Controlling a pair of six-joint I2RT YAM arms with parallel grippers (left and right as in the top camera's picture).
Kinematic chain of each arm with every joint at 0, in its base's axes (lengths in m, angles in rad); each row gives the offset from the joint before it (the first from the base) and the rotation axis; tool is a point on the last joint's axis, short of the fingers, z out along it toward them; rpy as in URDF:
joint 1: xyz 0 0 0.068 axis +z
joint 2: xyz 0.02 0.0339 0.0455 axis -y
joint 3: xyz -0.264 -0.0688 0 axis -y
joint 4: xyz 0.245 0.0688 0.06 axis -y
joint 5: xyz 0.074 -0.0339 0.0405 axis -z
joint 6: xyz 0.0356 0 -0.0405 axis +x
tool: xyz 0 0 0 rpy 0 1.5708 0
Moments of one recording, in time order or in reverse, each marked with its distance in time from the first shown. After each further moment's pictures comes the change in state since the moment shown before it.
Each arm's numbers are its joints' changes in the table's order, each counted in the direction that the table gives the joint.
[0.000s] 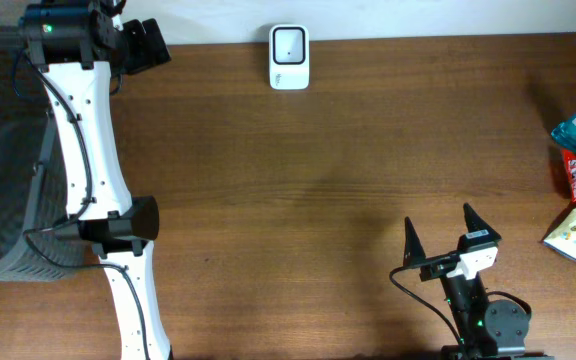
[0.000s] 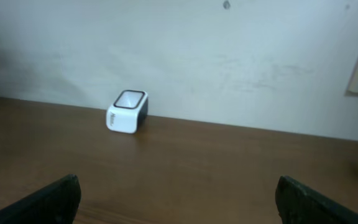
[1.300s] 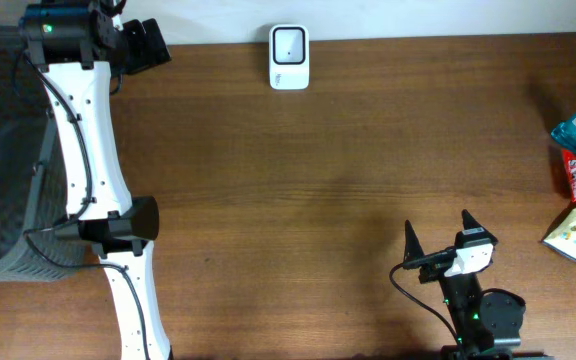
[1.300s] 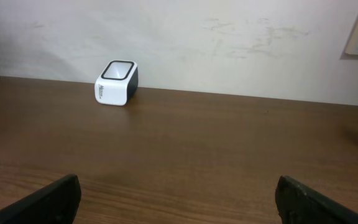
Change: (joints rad) left arm 0.000 0.000 0.000 0.000 0.000 0.000; right arm 0.000 0.000 -0.004 -0.112 0.040 0.001
